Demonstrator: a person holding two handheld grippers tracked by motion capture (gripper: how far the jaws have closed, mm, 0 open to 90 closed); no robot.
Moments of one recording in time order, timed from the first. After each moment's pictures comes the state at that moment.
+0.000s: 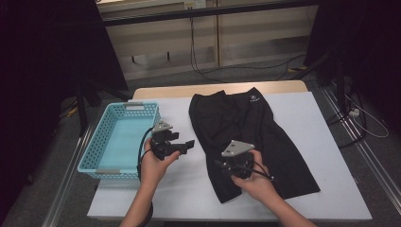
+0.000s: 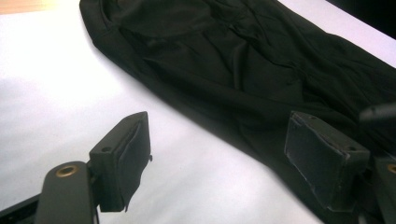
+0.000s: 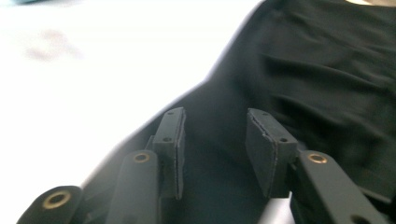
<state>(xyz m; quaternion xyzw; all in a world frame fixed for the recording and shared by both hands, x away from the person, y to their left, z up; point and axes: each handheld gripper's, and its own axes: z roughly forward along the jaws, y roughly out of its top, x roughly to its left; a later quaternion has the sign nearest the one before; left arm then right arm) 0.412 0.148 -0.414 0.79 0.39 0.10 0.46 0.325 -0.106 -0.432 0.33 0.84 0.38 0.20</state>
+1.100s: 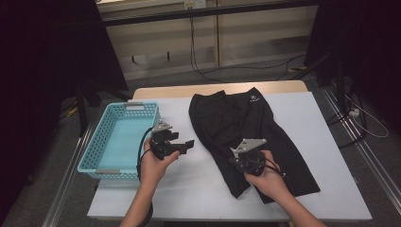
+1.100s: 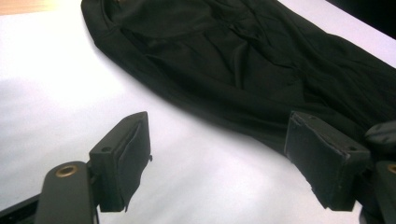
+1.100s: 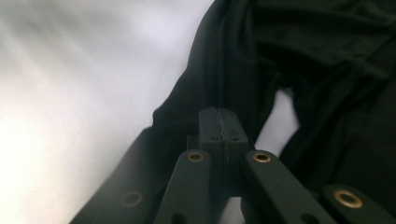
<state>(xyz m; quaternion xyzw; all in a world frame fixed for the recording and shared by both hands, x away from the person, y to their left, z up) 0.412 0.147 -0.413 0.79 0.39 0.10 0.46 0.334 -0.142 -0.441 0.36 0.85 0.36 0.15</state>
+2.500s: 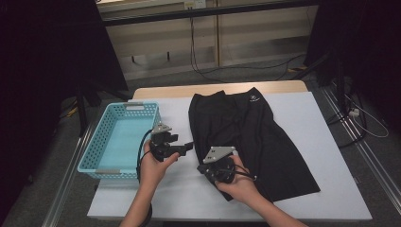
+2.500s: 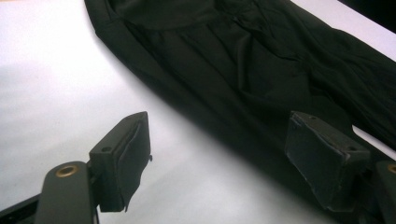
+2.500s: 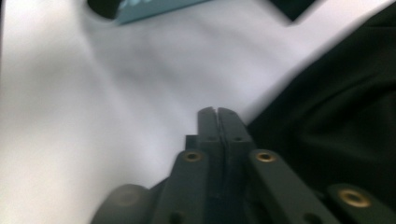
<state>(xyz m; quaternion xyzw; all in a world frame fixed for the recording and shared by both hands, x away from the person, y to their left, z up) 0.411 0.150 -0.421 0.79 0.40 0.10 0.45 0.326 -0.061 -0.441 0.28 0.86 0.42 0.11</state>
